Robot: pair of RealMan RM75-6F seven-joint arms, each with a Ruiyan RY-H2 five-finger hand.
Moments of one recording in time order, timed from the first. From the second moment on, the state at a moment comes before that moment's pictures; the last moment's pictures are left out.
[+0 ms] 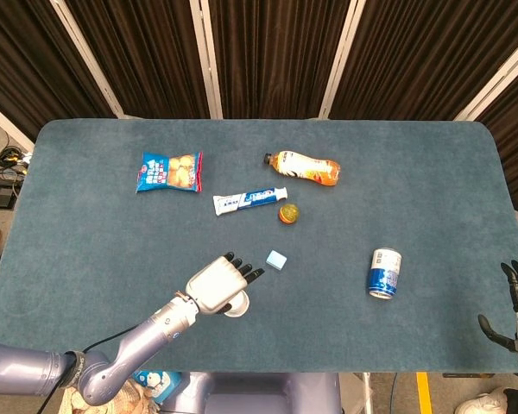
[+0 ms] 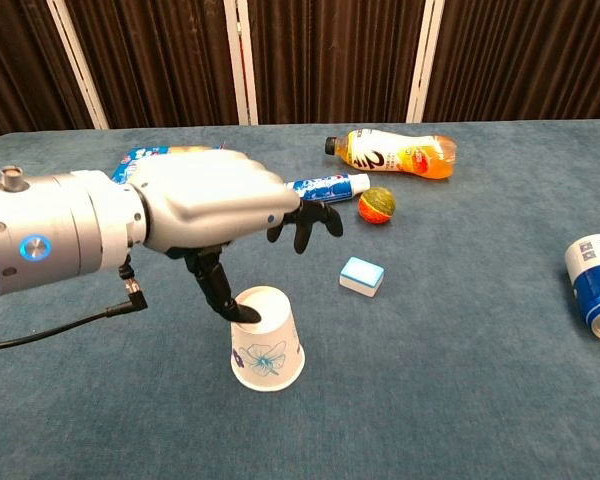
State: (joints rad) left arm -0.90 -1.49 -0.09 -1.88 1.08 0.94 0.86; right arm -0.02 -1.11 0.07 -1.53 -1.43 1.48 0.14
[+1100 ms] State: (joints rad) left arm -0.95 -1.50 -0.02 -1.89 0.99 0.96 0.89; right arm -0.02 -1.11 0.07 -1.53 -1.43 1.48 0.14
